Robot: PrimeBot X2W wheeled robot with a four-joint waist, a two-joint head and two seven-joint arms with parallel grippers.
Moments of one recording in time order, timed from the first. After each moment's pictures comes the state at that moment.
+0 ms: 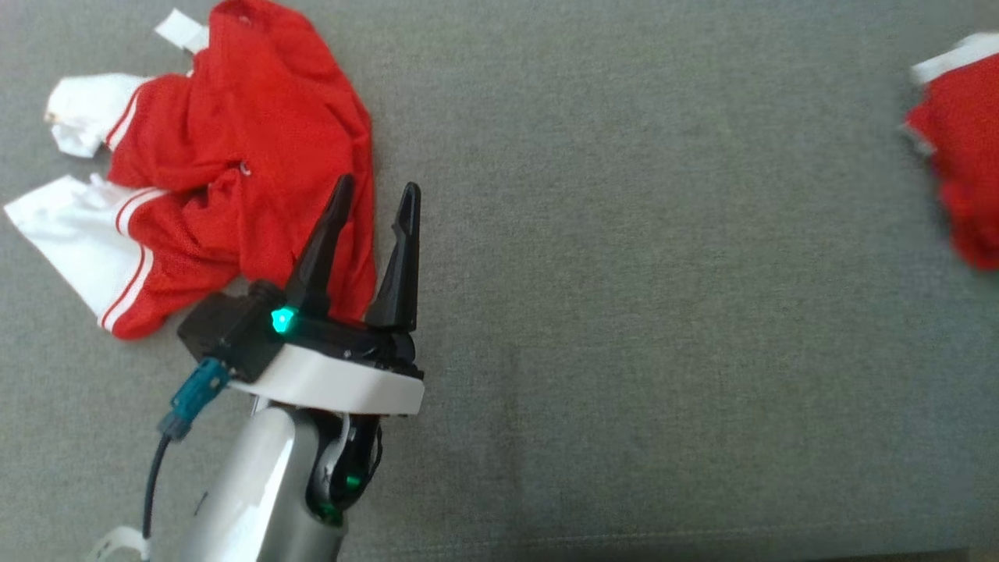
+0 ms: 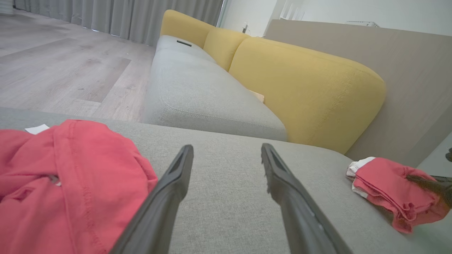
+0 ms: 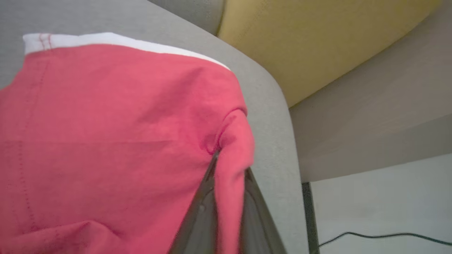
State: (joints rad) left arm -0.23 0.04 -0.35 0.00 -0.36 -0.01 -0.26; right arm -0.64 -0.72 0.16 0.71 0.12 0.13 0.18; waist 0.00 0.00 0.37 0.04
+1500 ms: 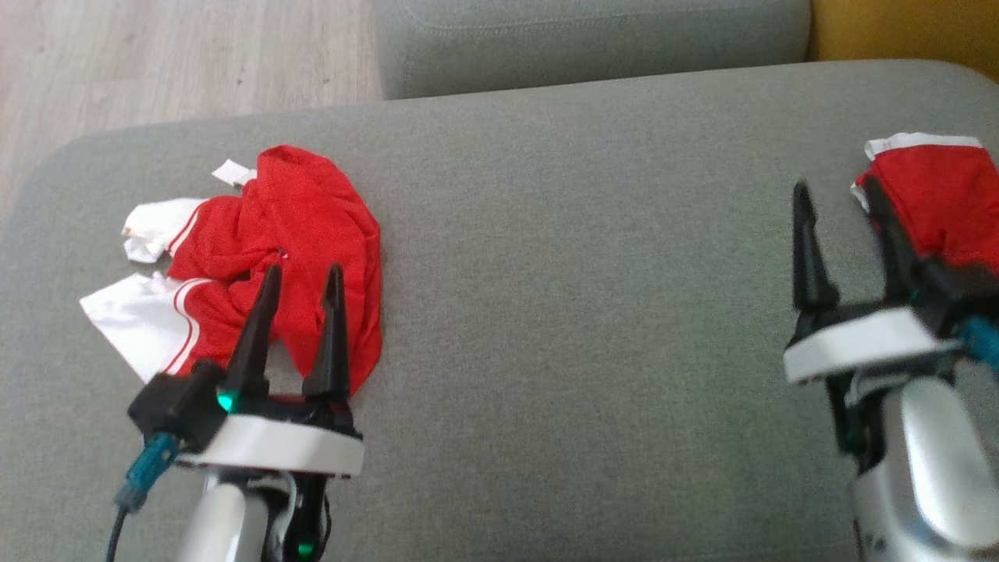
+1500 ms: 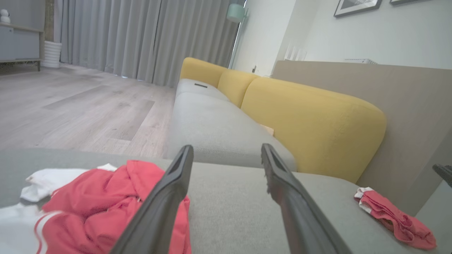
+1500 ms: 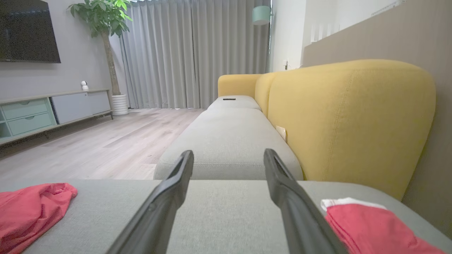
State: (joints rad) left arm -0.06 0.04 -0.21 0.01 -0.34 -0.02 -0.26; right arm -0.29 -0.09 -0.03 0.23 0.07 0.13 -0.13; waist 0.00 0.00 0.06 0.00
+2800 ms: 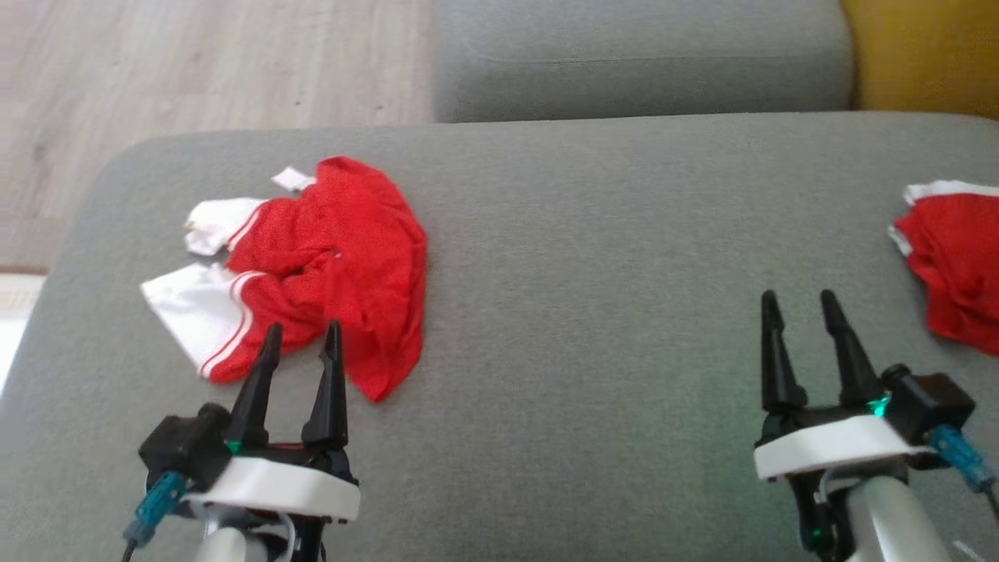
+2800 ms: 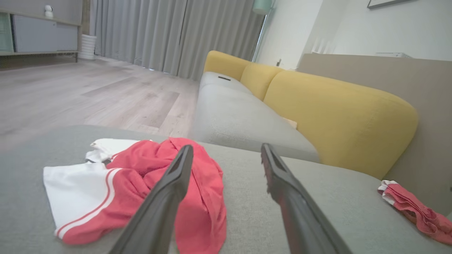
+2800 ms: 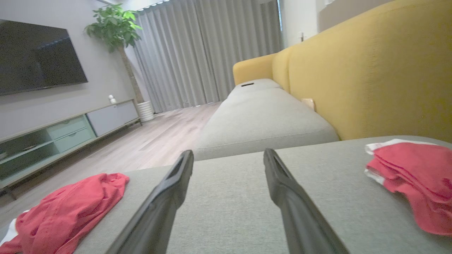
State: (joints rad) left arm 0.04 0.05 -0.19 0.06 -0.33 -0.03 -0.26; right arm -0.08 -0.05 0.03 0.26 0.24 0.13 -0.25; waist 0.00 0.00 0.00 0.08
